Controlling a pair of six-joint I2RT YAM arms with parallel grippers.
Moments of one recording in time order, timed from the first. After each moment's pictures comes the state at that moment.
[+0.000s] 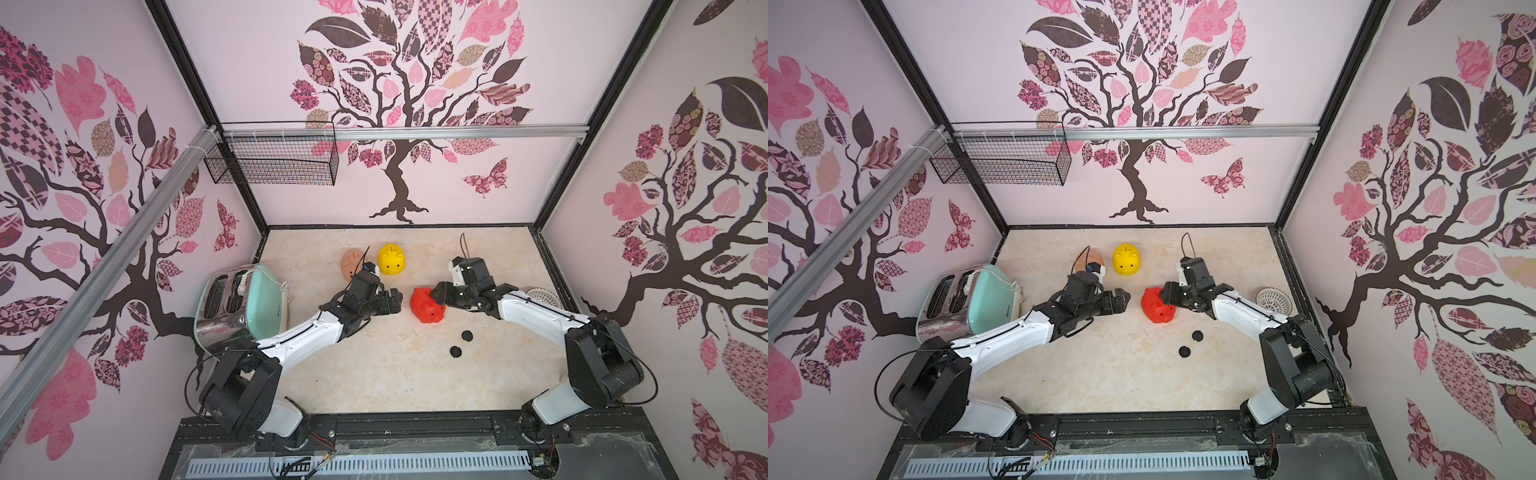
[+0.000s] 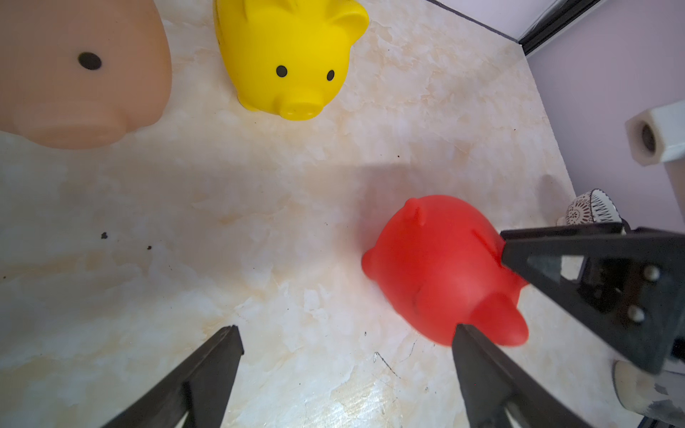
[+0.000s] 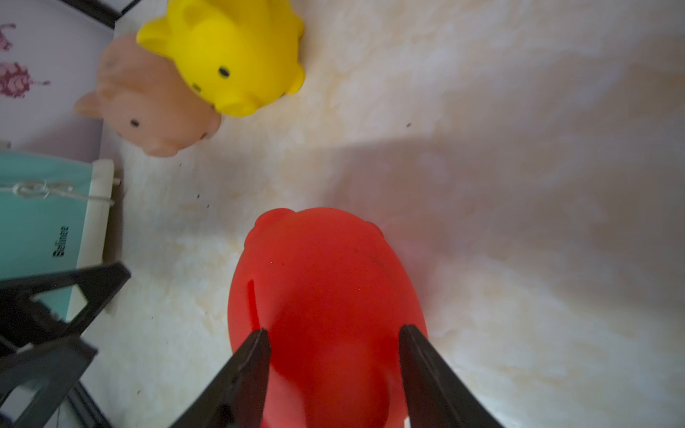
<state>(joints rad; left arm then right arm) -0.61 1.45 0.85 -0.09 0.02 -0.59 0.46 1.54 0.92 -0.19 -0.28 0.58</state>
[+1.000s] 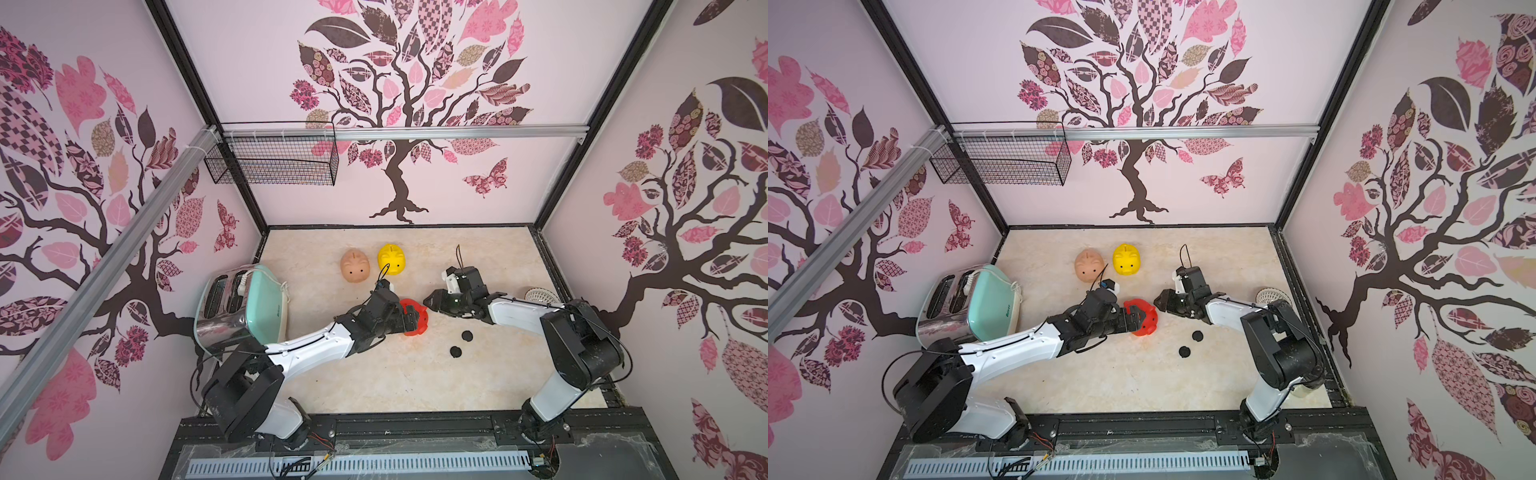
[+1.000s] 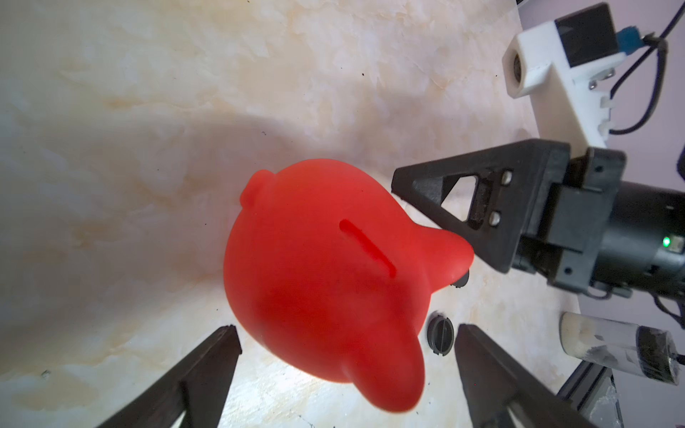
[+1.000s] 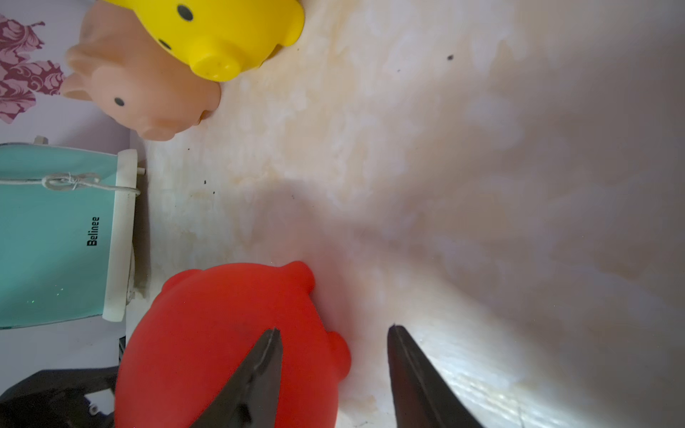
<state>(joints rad) -0.79 1.47 0.83 -0.09 0.00 -0.80 0.44 1.68 0.84 0.06 -0.41 0.66</state>
